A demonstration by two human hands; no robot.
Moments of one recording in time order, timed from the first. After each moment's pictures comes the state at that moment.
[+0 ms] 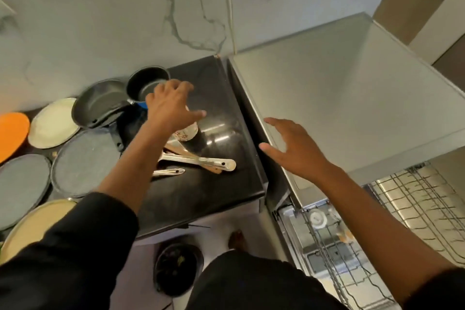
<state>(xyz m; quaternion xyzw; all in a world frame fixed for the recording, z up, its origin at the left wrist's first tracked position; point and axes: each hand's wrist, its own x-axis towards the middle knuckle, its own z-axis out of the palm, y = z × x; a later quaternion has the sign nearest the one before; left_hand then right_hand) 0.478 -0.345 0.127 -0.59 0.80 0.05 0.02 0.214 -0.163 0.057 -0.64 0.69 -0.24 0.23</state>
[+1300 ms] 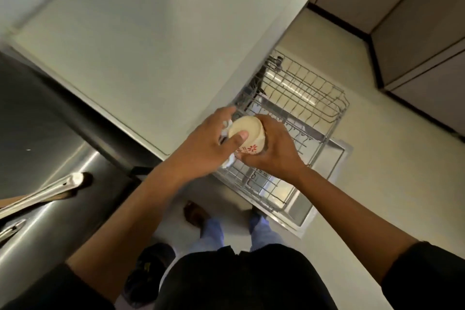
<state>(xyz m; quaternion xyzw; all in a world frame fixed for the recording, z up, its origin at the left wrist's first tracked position) 0.221 -0.087 0.031 -0.21 0.84 0.49 0.10 0.111 0.088 -0.032 -0.34 0.83 -0.38 0.21</state>
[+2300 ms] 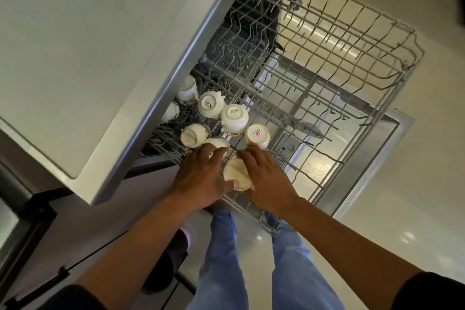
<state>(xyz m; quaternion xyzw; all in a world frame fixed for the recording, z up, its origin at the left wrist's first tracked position) 0.218 -0.042 -0.193 -0.19 0.92 0.15 0.31 0.134 0.129 -0.273 -0.46 0.81 -0.24 0.28</state>
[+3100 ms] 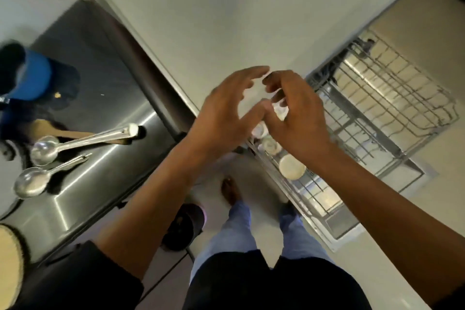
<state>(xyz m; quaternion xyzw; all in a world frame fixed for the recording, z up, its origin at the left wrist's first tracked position) 0.243 -0.102 0.048 -0.28 0.89 0.35 -0.10 0.119 0.007 -0.008 -0.46 0.74 -0.47 0.12</state>
